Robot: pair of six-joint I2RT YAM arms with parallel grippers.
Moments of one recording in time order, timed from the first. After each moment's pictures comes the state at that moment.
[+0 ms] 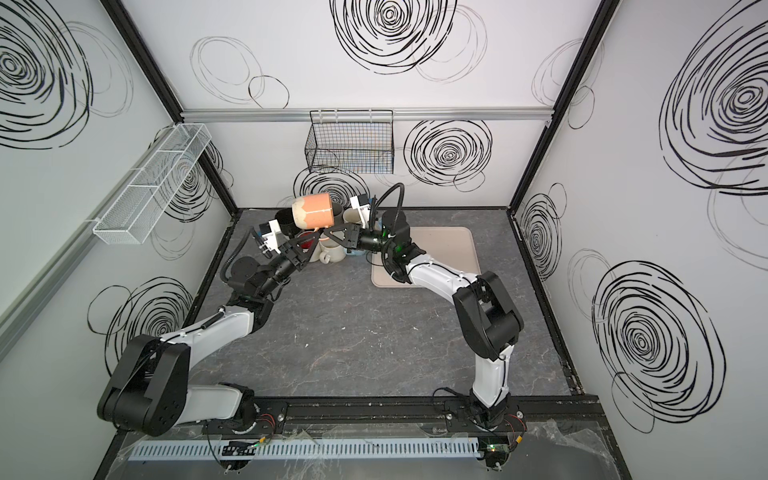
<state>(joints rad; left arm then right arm) -0.21 1.36 0.59 1.01 0.53 -1.23 0.65 1.86 1.33 0.63 -0.76 0.99</state>
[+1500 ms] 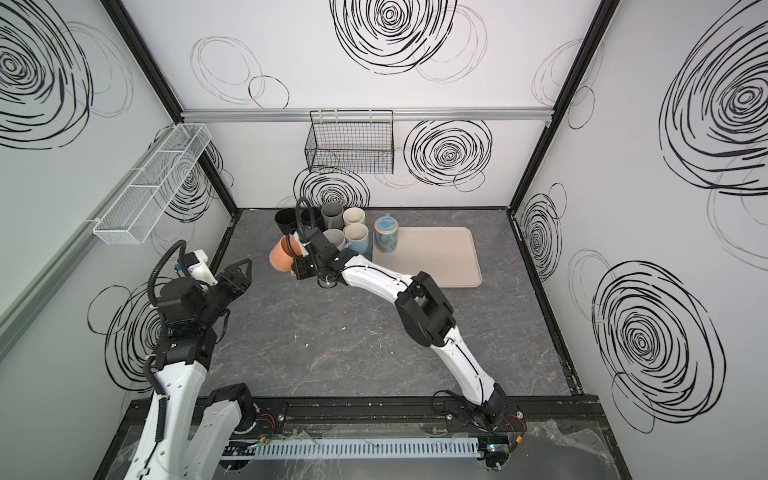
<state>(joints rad) 0.31 0.70 0.59 -0.19 0.38 -0.63 0.96 2.42 2.12 -0.34 -0.14 0.47</state>
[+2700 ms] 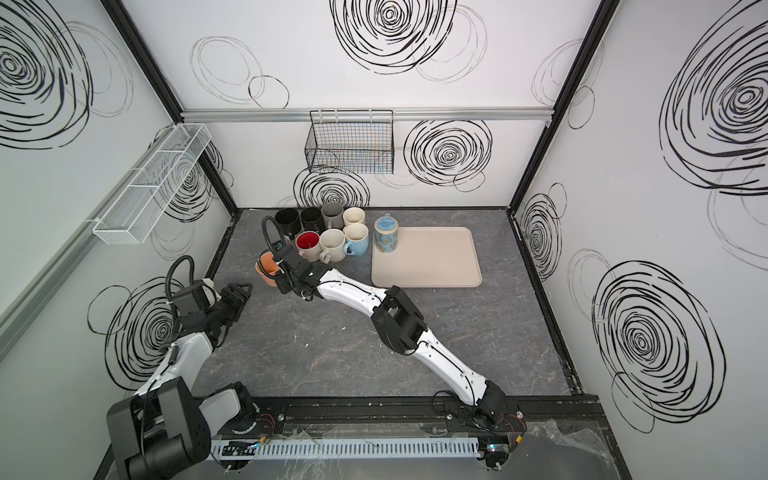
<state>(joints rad) 0.50 1.11 0.43 0.00 0.49 -0.74 1.04 2.64 2.41 -0.41 0.06 0.30</state>
